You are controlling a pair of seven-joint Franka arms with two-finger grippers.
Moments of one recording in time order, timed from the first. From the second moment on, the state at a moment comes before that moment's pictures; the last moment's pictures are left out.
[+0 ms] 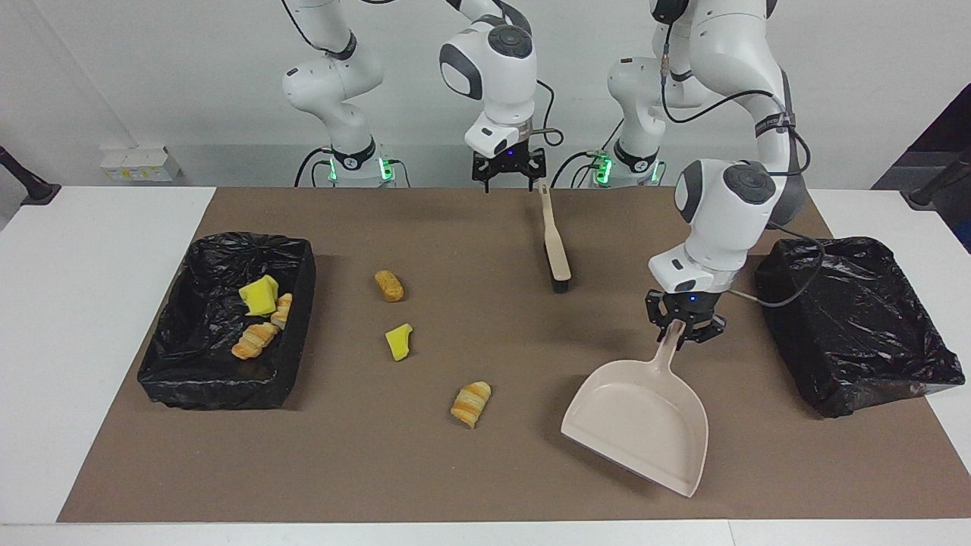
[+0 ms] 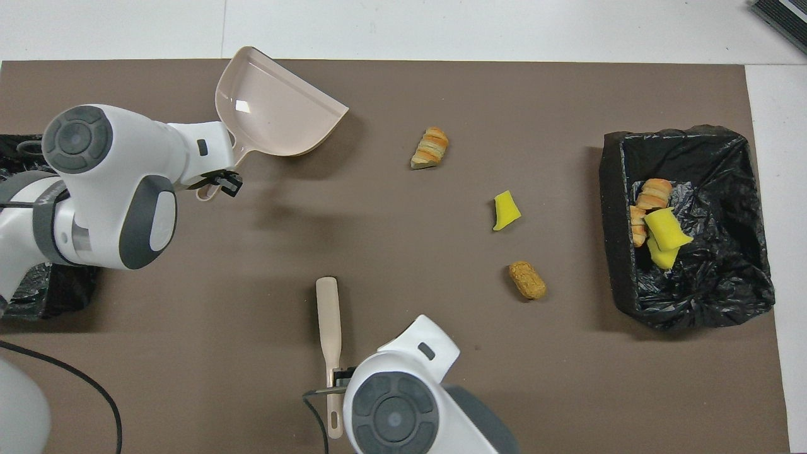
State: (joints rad) left arm -0.21 0.27 0.03 -1.85 -0.02 2.28 0.57; right arm 0.65 0.03 0.25 -2.05 0.09 2.08 0.86
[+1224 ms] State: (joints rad) left arm -0.13 0.26 0.01 -1.84 -0.02 2.08 1.32; right arm 0.80 0.23 0.23 -1.99 0.05 2.22 1.00
